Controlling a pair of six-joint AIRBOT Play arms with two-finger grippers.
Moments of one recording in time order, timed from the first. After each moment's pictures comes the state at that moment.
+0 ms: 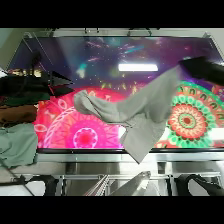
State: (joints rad) left arm 0.22 -1.56 1.22 0.30 -1.55 -0.98; right arm -0.26 -1.10 0.99 -0.33 0.96 0.76
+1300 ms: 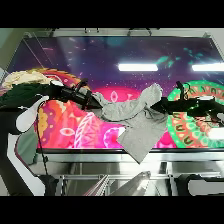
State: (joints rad) left arm -0.09 -2.04 1.47 0.42 -1.55 -1.08; right arm -0.20 -1.58 0.88 -0.39 1.07 0.82
